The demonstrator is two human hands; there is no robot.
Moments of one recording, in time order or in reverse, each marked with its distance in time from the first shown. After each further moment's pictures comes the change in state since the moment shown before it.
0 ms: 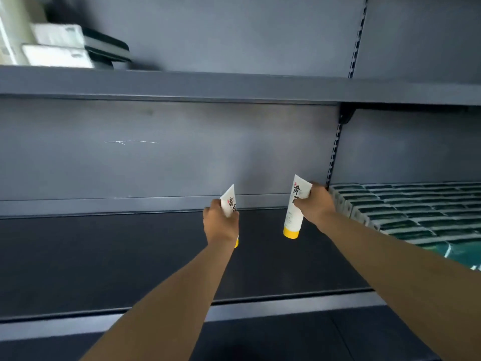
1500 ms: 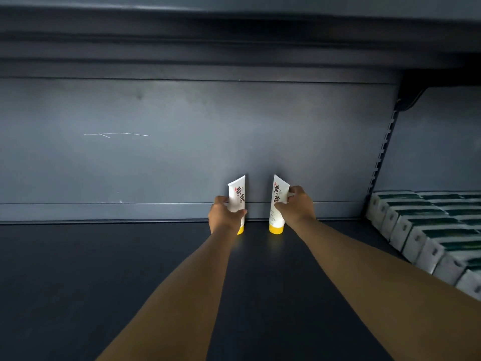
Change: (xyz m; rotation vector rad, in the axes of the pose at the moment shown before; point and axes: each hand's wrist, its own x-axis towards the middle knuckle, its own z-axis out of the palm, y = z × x) left_hand 0.133 -0.044 0.065 0.041 -0.089 -0.125; right_hand 0.101 0.007 0.128 0.039 -0.066 0.048
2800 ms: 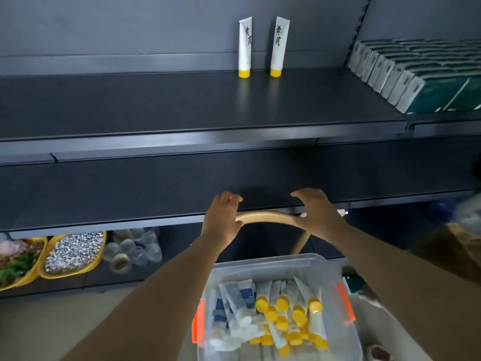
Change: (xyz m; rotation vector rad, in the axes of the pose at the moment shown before) left_hand -0.353 -0.229 -0.142 0.725 -0.464 0.423; right_hand -0.412 0.170 -0.038 -0.610 -0.434 -0.160
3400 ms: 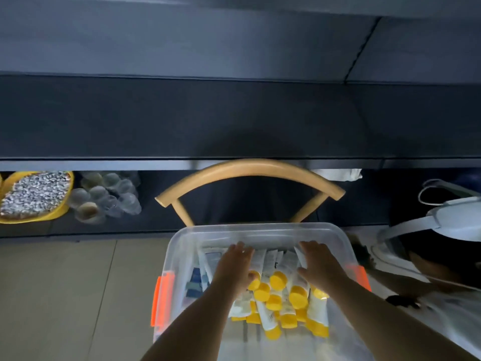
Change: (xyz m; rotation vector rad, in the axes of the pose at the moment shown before) left_hand -0.065 -0.023 0.257 -0.061 -0.476 -0.097; right_hand -0.042 0.132 0.237 -0.187 -0.415 0.165
